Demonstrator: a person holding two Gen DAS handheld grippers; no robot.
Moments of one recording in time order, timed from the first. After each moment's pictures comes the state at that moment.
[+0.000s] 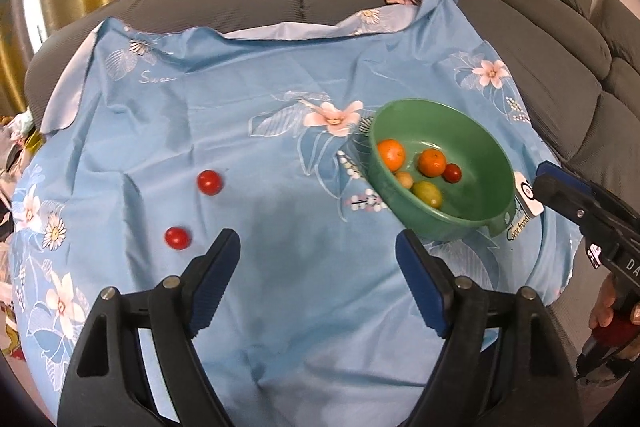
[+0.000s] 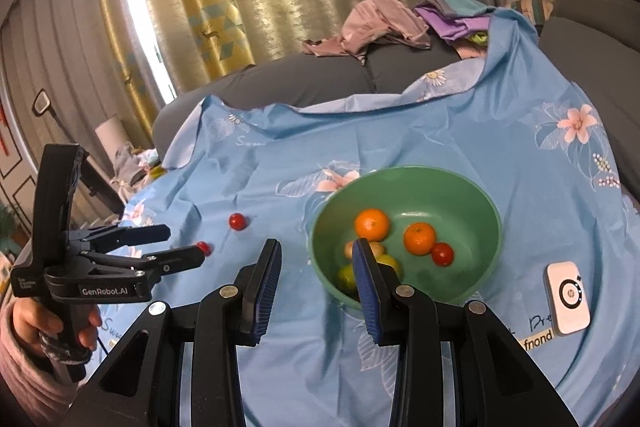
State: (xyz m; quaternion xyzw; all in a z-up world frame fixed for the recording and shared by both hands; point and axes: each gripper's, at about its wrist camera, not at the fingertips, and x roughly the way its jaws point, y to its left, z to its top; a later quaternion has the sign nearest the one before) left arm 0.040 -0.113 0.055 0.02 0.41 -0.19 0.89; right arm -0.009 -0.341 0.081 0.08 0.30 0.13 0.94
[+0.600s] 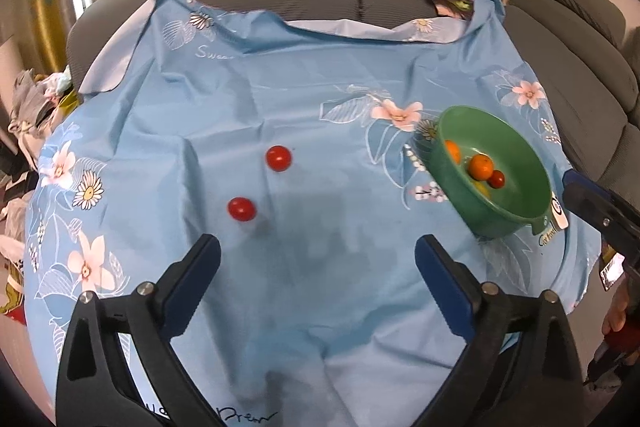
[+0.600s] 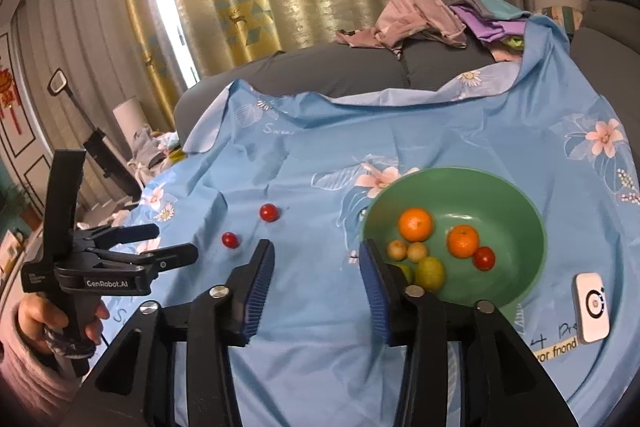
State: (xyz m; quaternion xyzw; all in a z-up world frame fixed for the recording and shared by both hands) left arm 0.038 -0.053 0.042 -0.01 0.42 -0.13 0.90; right arm -0.001 -0.302 0.081 0.06 0.31 0.17 0.93
